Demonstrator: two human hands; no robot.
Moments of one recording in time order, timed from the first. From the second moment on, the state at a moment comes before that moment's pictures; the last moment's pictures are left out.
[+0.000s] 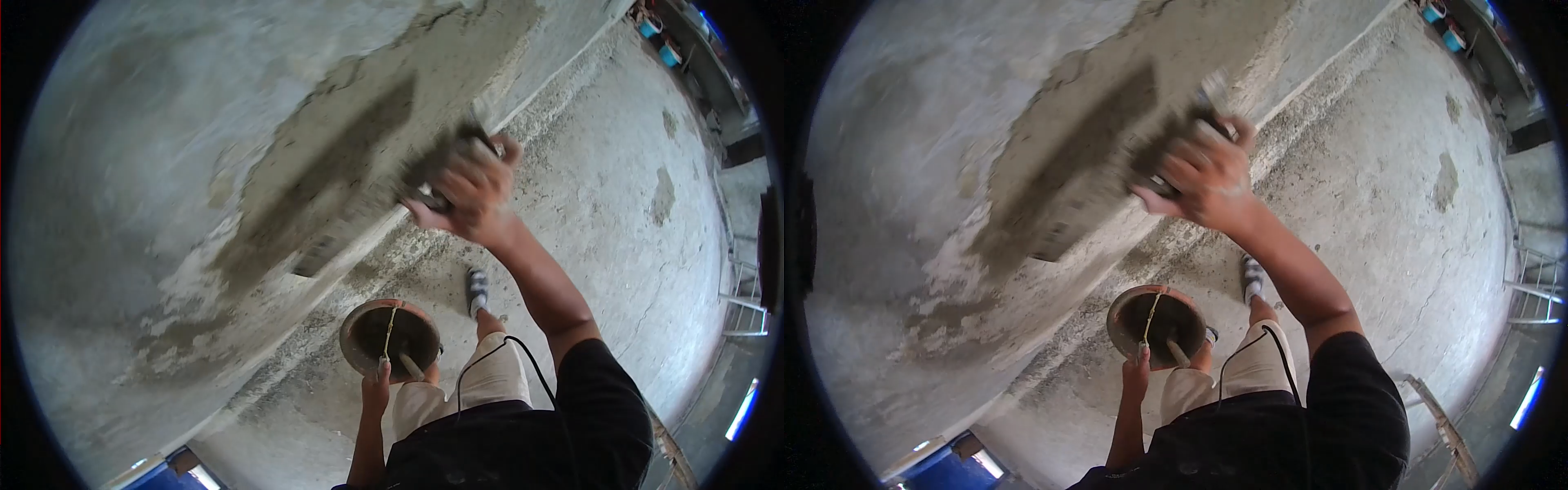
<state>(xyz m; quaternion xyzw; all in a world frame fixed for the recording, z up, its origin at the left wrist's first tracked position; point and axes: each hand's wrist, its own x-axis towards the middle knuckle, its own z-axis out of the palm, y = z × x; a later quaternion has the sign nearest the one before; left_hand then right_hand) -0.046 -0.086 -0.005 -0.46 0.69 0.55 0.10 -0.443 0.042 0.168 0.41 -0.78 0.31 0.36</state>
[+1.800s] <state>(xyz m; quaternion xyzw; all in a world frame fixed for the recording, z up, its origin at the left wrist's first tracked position) -0.019 -0.063 -0.040 -0.62 0.50 0.61 0.08 -0.547 0.058 0.071 0.34 -0.77 0.28 0.46</state>
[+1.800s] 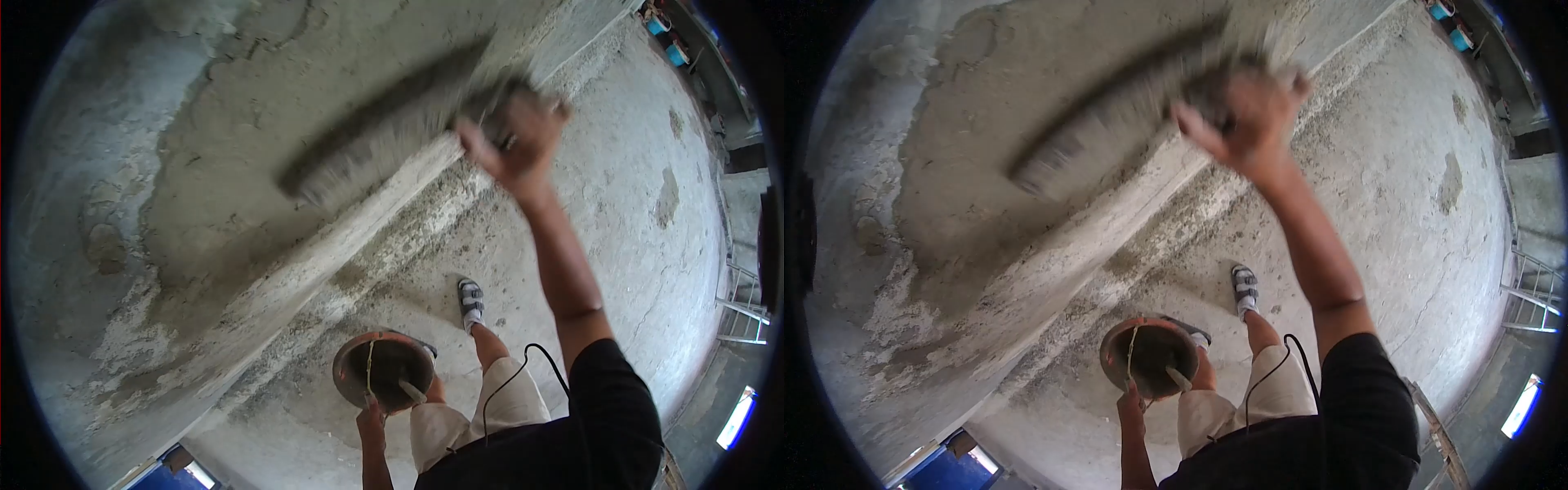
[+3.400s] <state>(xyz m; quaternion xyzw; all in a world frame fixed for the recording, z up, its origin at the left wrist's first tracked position) -0.006 -0.053 -0.063 -0.64 0.48 0.59 0.09 -0.392 -0.019 -0.170 0.44 -0.85 0.24 0.15</state>
